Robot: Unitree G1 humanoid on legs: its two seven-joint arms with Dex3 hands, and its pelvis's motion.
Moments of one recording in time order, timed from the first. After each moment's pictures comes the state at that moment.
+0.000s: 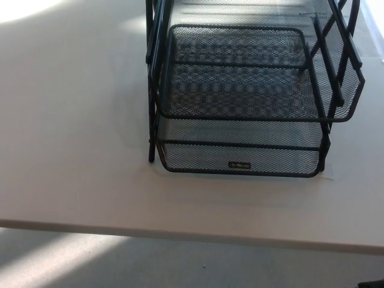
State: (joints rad) left_arm -0.26 0.65 -0.29 1.20 0.31 -0.30 -0.44; right_arm 0.22 -0.67 -0.07 0.05 0.07 0.24 0.96
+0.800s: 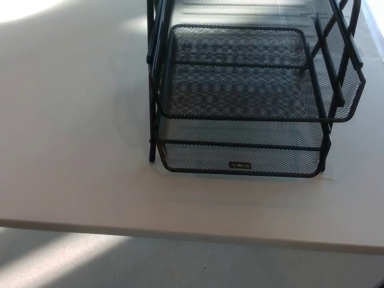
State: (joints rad) left_arm -0.26 0.65 -0.29 1.20 0.31 -0.30 -0.44; right_arm 0.03 -0.65 0.25 0.62 -0.20 0.18 0.59
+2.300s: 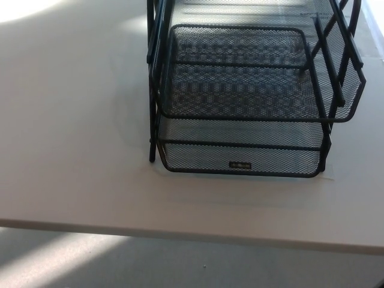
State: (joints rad) left_arm -0.25 0.66 -0.27 1.20 0.31 -0.30 -0.44; right_arm -0.15 -0.61 0.46 0.99 -0.44 0.03 0.27
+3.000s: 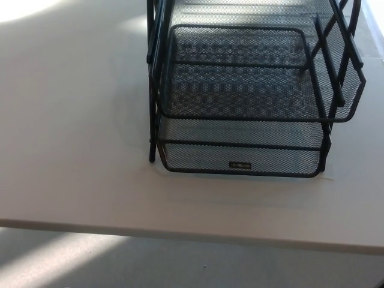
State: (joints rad) left_arm -0.25 0.66 -0.27 1.21 0.31 -0.30 -0.44; right_arm -0.15 -0.61 0.46 1.01 -0.47 0.03 0.26
